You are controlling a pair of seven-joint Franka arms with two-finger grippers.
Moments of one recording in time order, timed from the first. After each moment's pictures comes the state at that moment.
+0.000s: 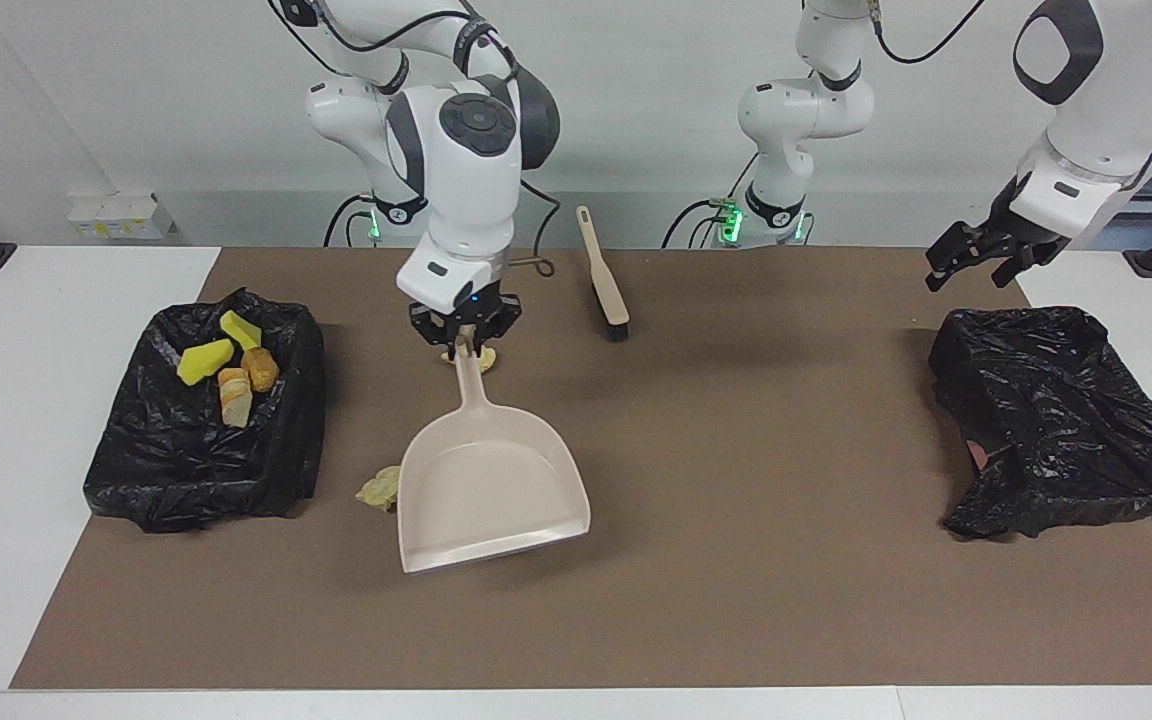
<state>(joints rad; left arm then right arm) 0.02 -0.04 0.02 -1.66 -0.04 1.56 0.00 0.35 0.30 0.12 -1.51 -0.15 1.77 0.32</state>
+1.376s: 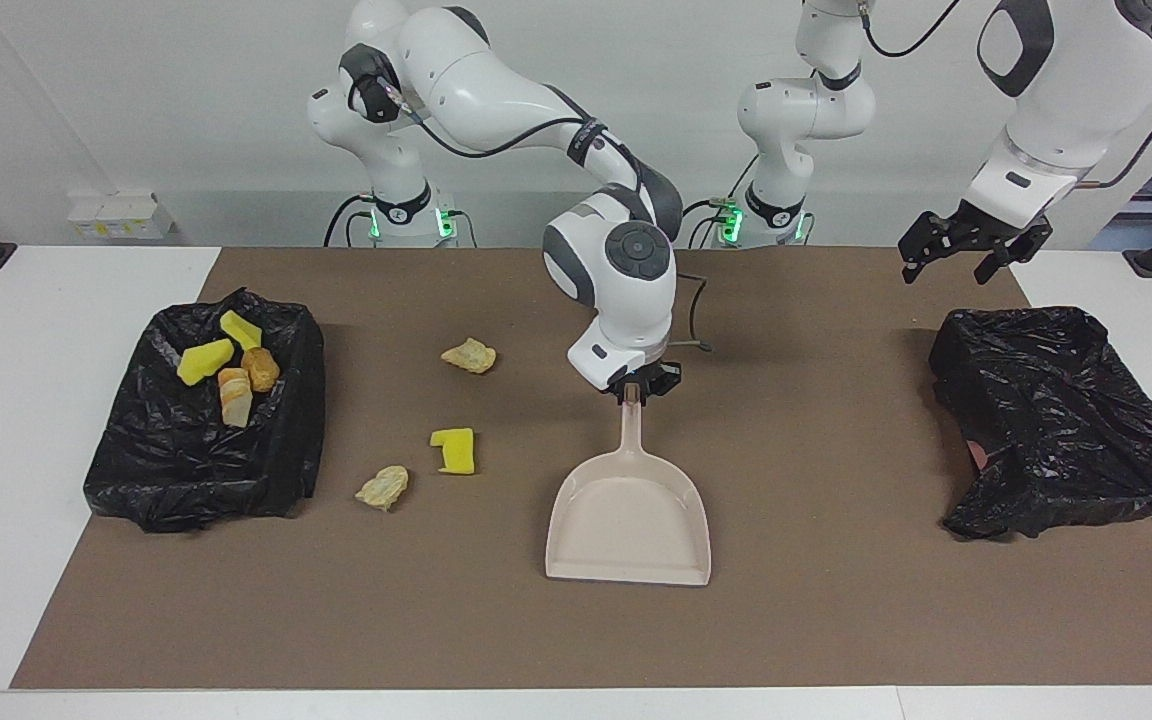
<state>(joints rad) -0.05 -0.05 0.01 -1.67 0.01 1.58 0.05 0.54 0.66 0.12 -1.28 0.03 1.90 0.70</state>
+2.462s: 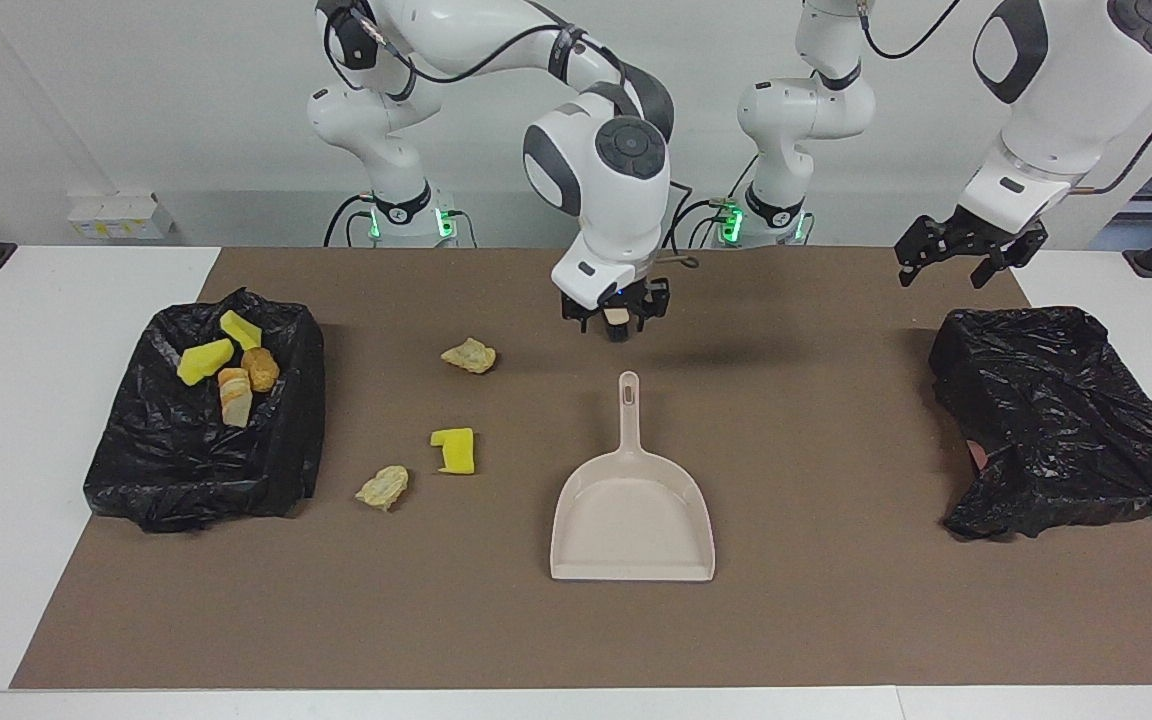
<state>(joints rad) -0.07 -0.05 0.01 -1.71 0.01 1.63 0.06 0.55 0.32 0.13 -1.48 0.05 1.68 0.64</state>
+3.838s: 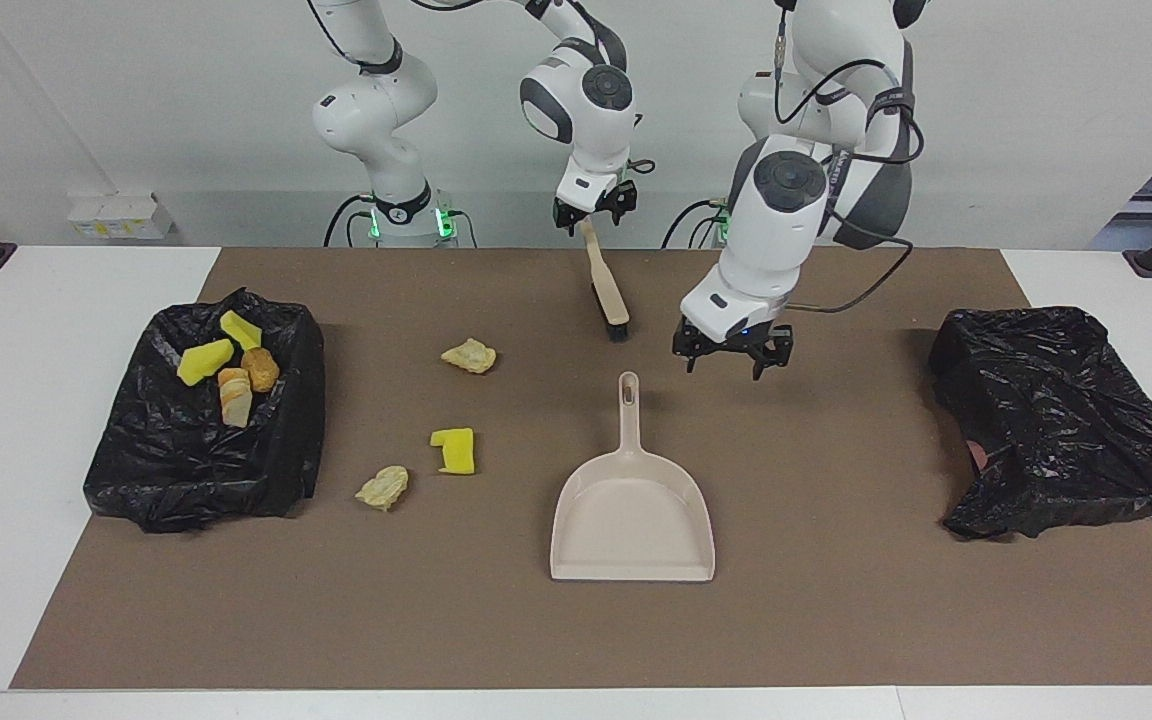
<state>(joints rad) -0.50 0.24 0.00 -1.72 0.00 1.95 -0.31 0.87 -0.10 0.13 -2.36 0.24 2.10 0.59</state>
